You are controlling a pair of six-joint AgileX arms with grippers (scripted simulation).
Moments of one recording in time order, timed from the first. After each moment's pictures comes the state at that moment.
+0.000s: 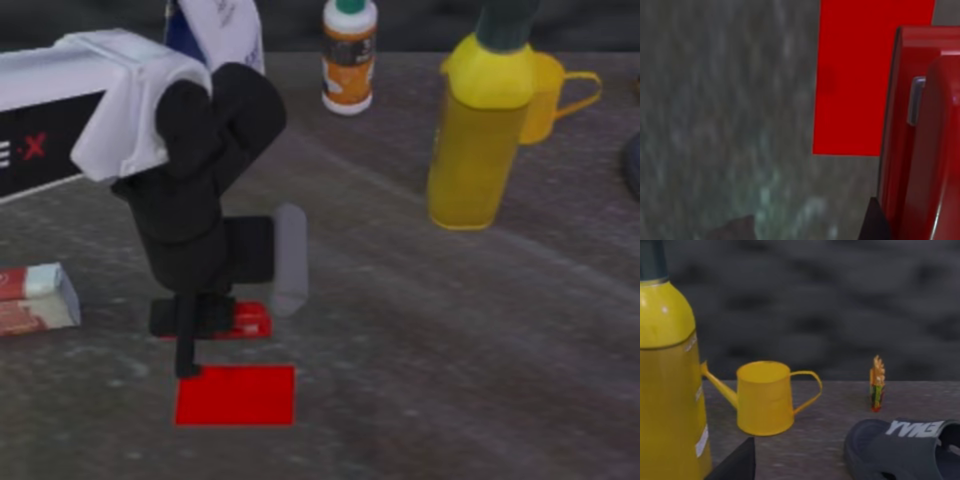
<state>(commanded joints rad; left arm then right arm) -0.59 1.76 1.27 -1.09 0.01 0.96 0.00 0.00 0.00 0.00 0.00 0.00</state>
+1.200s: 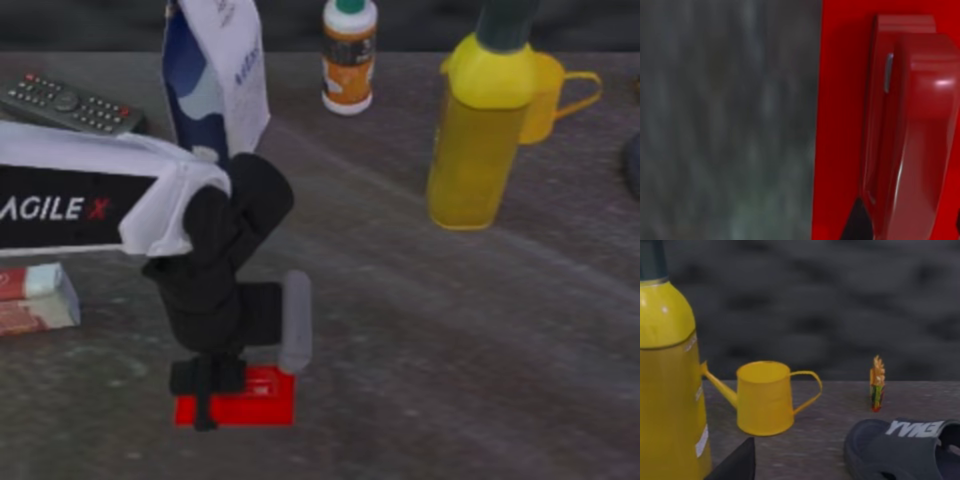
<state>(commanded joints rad) -0.61 1.88 1.07 -0.77 0.01 0.97 0.00 0.00 0.00 0.00 0.00 0.00</state>
